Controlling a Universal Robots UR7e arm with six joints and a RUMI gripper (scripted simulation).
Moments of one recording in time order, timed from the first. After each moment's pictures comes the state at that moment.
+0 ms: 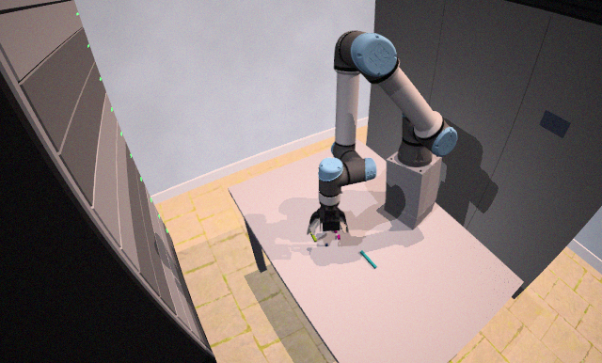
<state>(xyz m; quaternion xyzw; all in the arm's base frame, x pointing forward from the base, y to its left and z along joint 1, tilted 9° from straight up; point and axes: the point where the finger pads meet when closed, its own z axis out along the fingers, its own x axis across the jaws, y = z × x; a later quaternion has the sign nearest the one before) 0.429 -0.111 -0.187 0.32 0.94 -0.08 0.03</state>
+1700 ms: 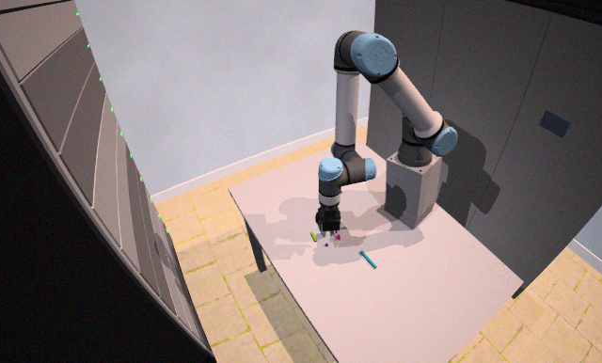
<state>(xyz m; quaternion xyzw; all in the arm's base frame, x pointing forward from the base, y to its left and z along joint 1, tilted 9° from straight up) 0.429 -0.111 -0.187 0.32 0.94 -0.08 0.03</state>
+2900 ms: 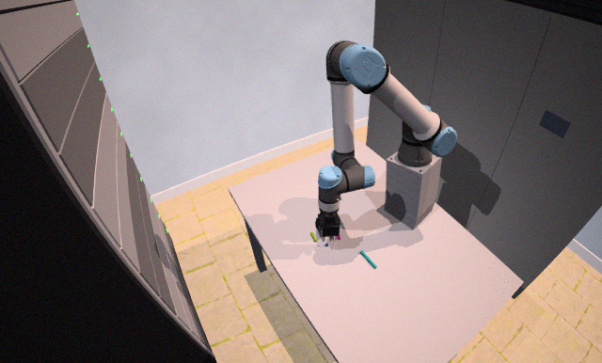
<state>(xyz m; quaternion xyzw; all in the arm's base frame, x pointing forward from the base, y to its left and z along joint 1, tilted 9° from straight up) 0.429 -0.117 -0.219 0.32 0.94 -0.08 0.03</state>
